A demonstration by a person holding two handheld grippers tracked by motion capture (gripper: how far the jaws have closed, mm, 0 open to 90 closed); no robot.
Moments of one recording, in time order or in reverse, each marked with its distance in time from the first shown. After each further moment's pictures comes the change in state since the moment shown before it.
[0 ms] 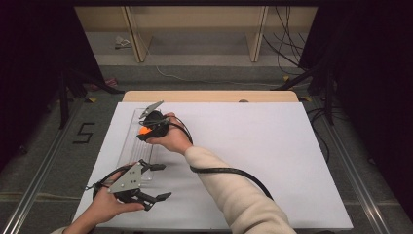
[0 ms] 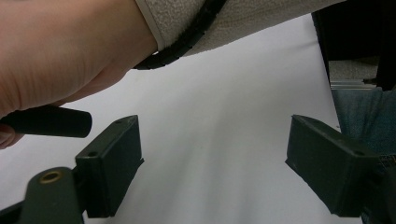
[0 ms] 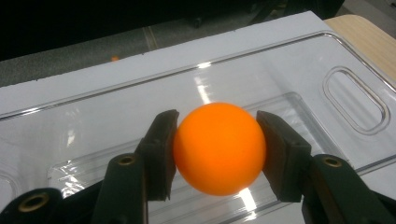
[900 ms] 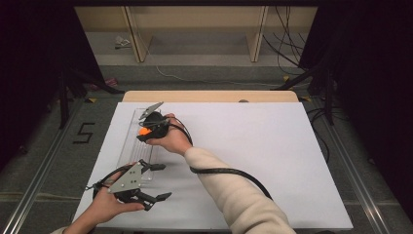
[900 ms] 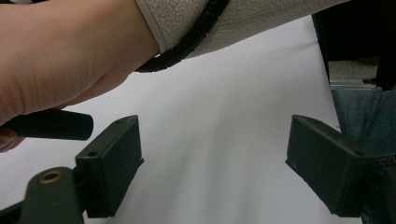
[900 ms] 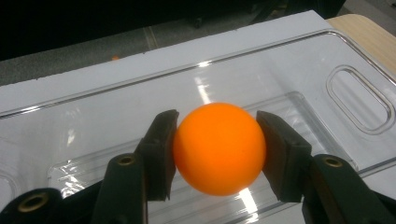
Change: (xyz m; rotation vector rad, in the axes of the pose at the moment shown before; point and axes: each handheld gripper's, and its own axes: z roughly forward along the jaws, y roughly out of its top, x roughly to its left) left arm 0.000 0.000 0.000 -0.001 0.000 -0.001; right arm 0.001 -0.001 0.002 -0.006 0.001 -0.002
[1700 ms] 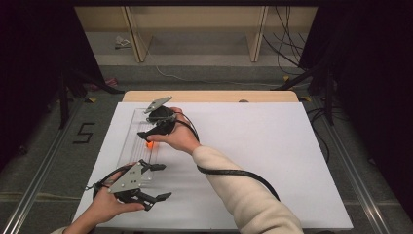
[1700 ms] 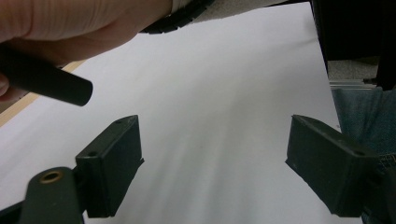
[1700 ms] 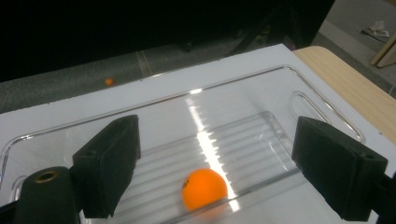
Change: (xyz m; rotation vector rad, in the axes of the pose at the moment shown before) left arm 0.000 0.000 0.000 0.001 0.002 0.000; right arm 0.000 0.006 -0.039 -0.093 -0.045 0.007
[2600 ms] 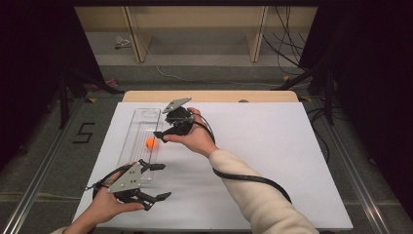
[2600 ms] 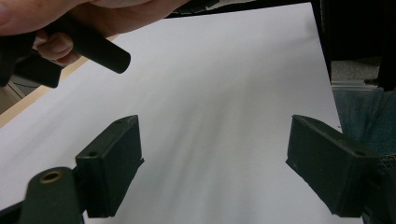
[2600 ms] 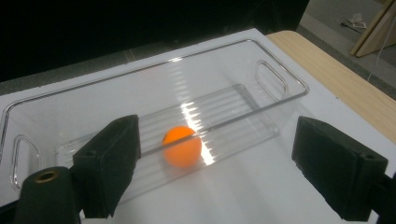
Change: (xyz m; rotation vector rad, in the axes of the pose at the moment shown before) left arm 0.000 0.000 -0.001 -0.002 0.002 -0.003; right arm -0.014 -0.027 -0.040 -0.002 -0.045 0.035
